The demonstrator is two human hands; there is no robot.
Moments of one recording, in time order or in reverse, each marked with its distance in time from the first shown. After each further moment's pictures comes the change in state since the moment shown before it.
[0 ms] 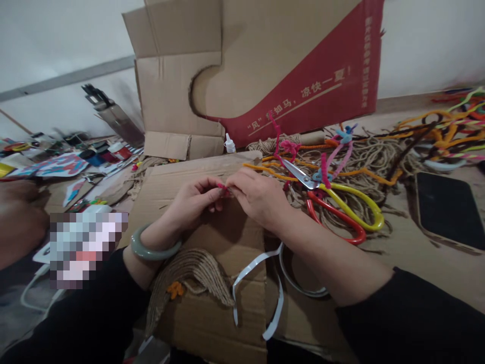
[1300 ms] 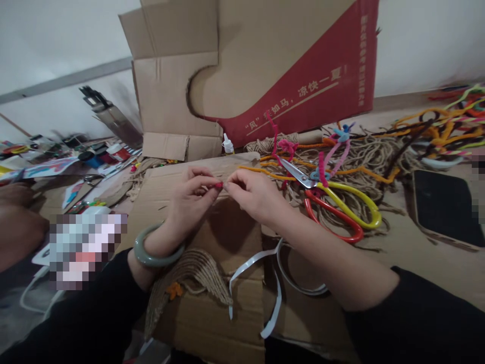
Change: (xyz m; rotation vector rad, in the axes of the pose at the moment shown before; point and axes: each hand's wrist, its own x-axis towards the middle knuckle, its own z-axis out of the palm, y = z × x) left_hand -0.002 -0.005 0.006 0.480 0.314 0.512; right_hand 0.013 -0.017 -0.013 0.407 -0.186 0.503
